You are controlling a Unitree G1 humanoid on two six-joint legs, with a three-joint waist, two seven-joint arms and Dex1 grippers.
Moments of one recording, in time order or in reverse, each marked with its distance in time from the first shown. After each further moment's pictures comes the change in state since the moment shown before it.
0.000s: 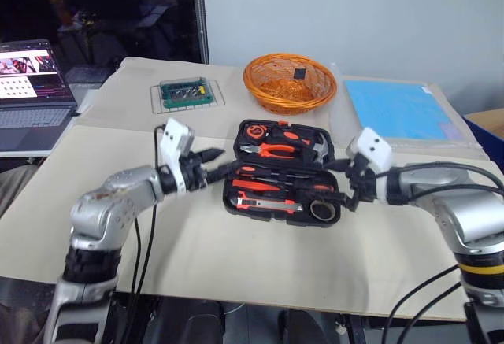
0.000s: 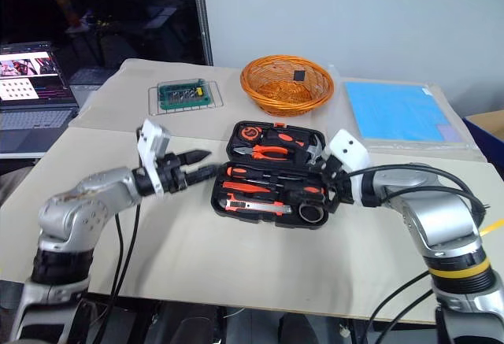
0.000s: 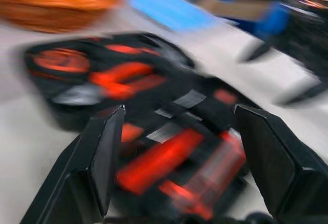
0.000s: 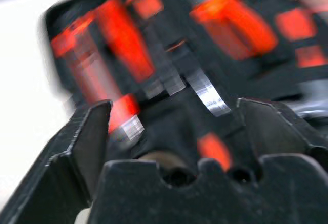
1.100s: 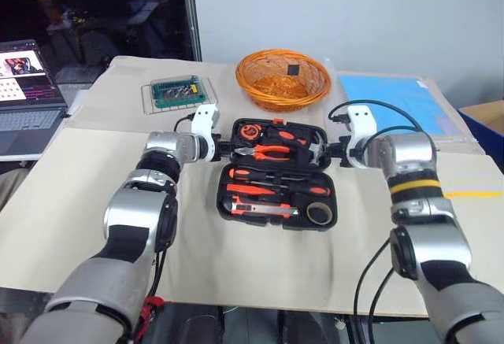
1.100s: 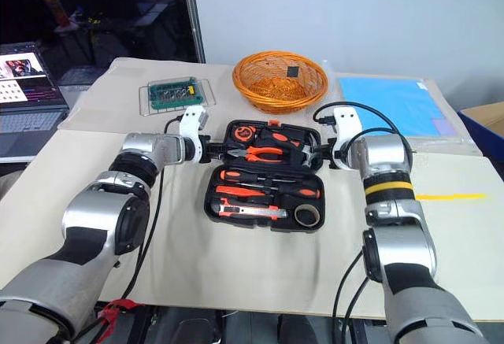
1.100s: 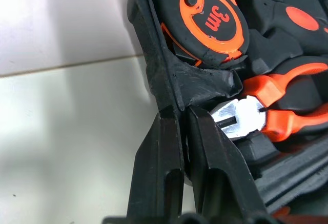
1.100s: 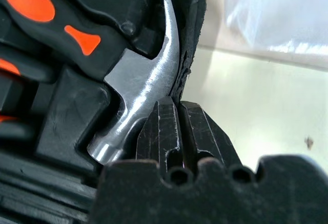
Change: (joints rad) left arm -0.571 -0.195 -0.022 1.180 0.391 -0.219 -0.179; right arm -0.366 0.215 -0.031 0.678 -0.120 0.196 -0.248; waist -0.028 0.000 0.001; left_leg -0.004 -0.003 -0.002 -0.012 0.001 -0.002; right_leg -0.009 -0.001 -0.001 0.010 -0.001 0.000
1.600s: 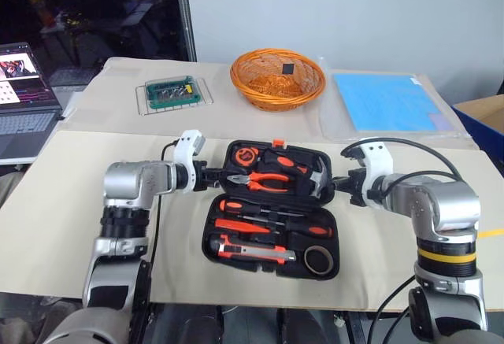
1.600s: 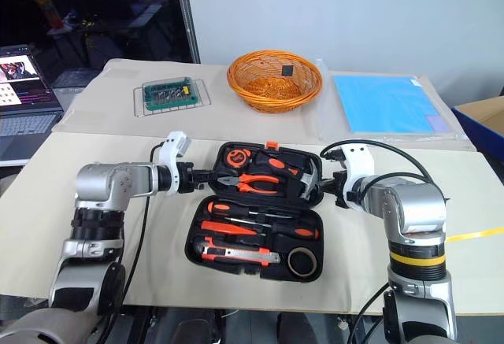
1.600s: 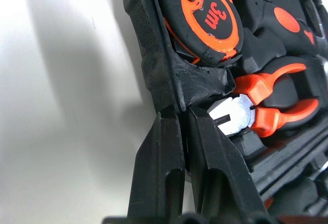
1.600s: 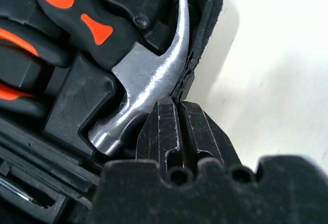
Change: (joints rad) left arm 0.525 0.073 0.089 -1.064 -0.188 0.664 0.041; right arm 0.369 -0.028 -0.111 -0.683 0.141 0.327 0.010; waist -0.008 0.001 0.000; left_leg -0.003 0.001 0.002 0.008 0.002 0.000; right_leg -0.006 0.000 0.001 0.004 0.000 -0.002
